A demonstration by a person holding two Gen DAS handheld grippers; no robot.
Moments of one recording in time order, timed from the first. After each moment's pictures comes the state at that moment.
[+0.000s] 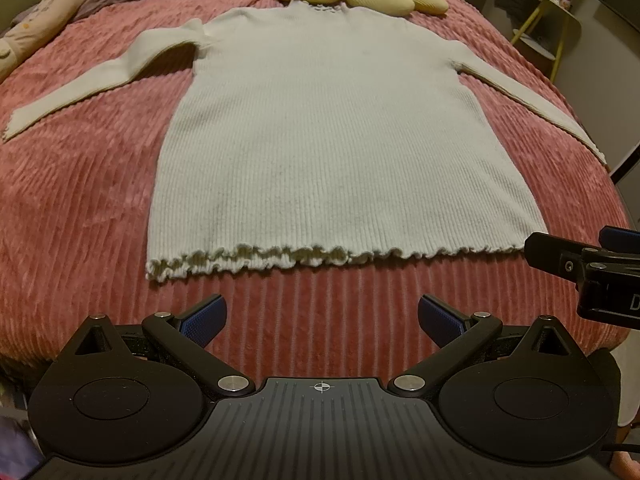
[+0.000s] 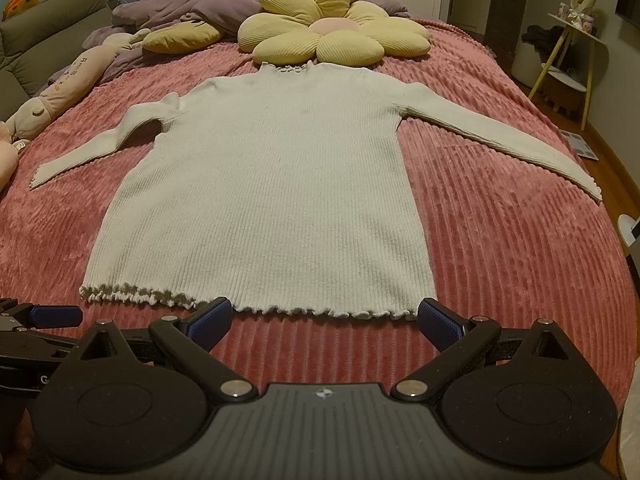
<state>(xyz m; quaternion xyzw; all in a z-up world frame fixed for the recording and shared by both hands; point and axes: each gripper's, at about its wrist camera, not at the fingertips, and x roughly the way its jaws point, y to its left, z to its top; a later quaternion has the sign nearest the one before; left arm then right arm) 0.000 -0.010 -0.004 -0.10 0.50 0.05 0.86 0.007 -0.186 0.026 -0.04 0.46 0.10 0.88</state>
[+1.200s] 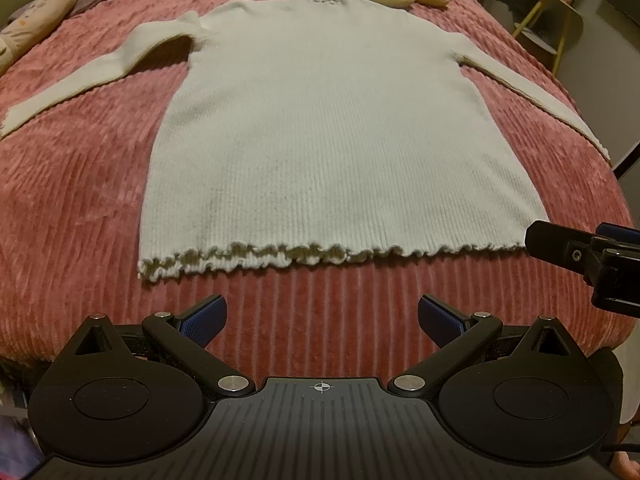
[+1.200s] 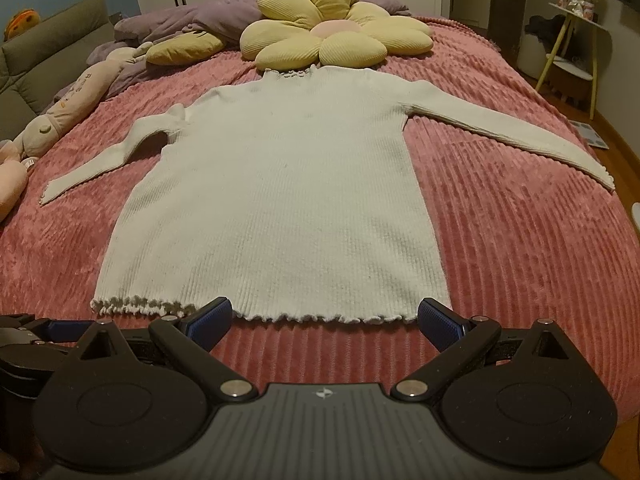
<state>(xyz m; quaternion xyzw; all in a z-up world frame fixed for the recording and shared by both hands) 0.008 -0.012 -0.011 -0.09 0.51 0.05 0.85 0.012 -0.194 0.020 -0.01 0.45 0.12 0.88</state>
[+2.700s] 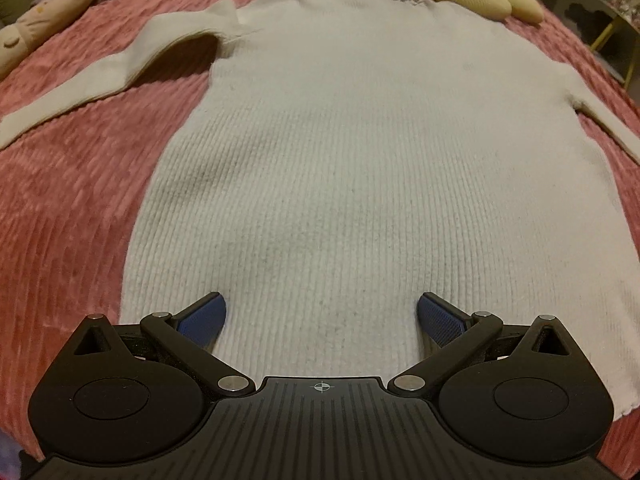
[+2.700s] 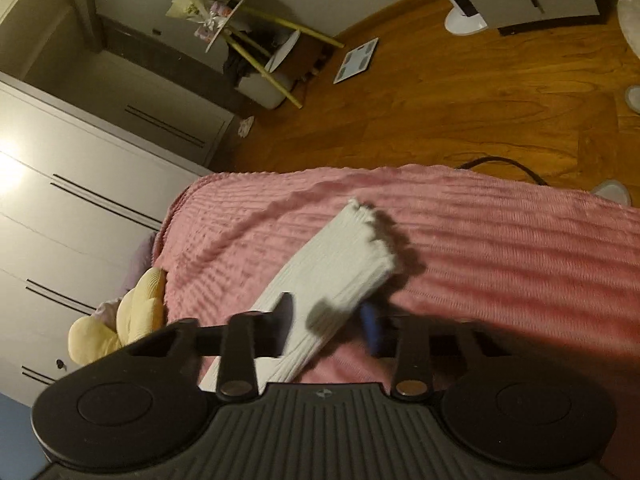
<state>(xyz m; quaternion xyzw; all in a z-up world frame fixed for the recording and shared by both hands) 0.135 0.037 -0.070 -0.11 0.51 0.13 0.84 0.238 -0.567 -0.112 0.51 0.26 -0.16 0.80</state>
